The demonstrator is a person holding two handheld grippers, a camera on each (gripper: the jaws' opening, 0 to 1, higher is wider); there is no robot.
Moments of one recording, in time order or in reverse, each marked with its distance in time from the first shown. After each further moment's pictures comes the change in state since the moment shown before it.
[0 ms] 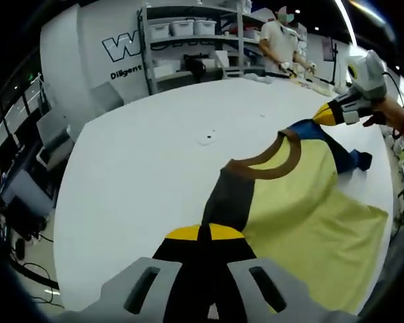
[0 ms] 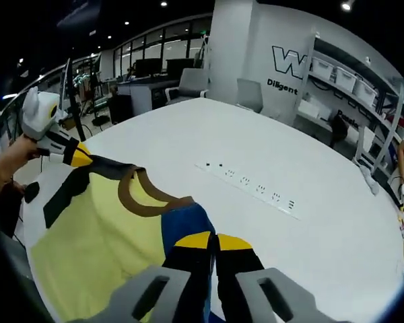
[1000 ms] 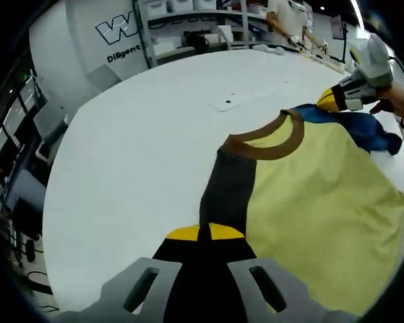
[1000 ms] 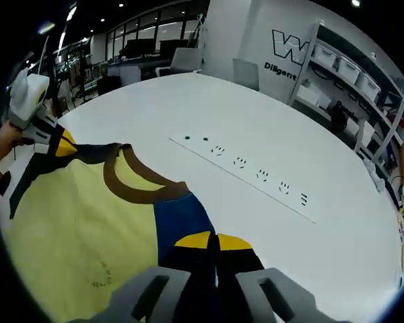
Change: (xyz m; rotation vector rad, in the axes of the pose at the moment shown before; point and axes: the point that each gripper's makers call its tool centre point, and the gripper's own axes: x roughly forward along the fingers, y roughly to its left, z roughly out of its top) left arm 0.081 0.030 -0.029 0.051 0.145 0.036; right arm 0.099 -0.032 -0.029 -0.041 0.098 -0.062
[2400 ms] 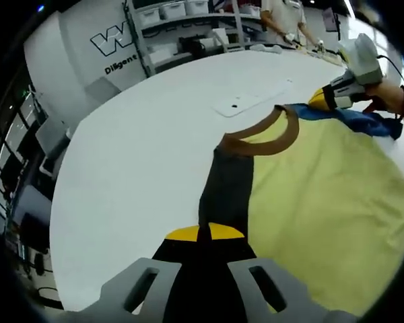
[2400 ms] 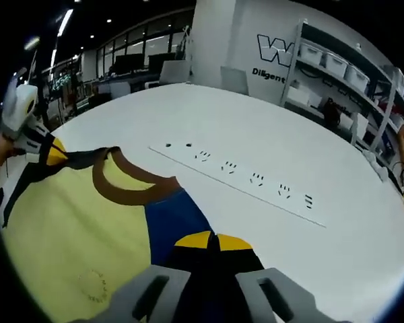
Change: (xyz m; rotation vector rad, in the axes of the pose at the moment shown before) left arm 0.012 0.012 0.014 0.065 -0.037 0.039; right arm 0.033 -0.017 0.001 0.105 -0.081 -0.023
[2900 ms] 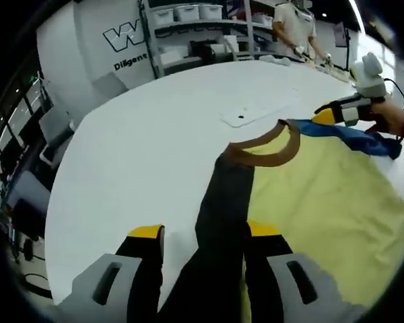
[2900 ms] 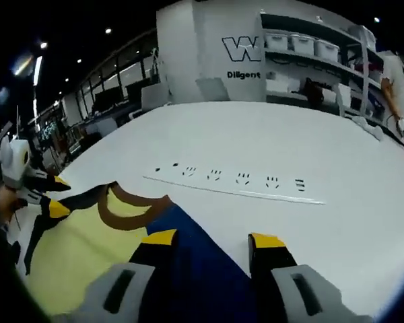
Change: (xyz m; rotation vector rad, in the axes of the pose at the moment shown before) left arm -0.013 0.003 0.010 -0.113 -0.056 -0.016; right arm -0.015 -0.006 0.009 0.323 -0.088 0.058
